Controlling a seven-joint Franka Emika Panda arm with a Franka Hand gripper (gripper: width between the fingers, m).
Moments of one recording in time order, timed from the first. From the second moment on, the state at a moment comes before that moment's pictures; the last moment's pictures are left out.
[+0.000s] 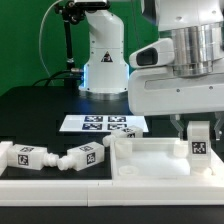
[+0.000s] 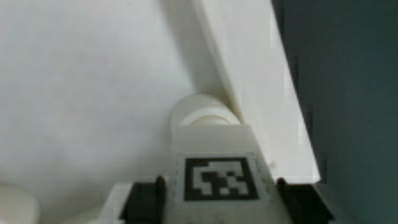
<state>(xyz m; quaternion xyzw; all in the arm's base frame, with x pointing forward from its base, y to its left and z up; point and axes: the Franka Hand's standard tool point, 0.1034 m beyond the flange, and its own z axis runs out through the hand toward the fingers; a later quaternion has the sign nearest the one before) 0.630 0.110 0.078 -0.95 0.29 -0.01 0.09</state>
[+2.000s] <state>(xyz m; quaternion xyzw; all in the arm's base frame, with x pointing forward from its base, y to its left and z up) 0.634 0.115 0.081 -1.00 -0.07 -0.05 0.04</state>
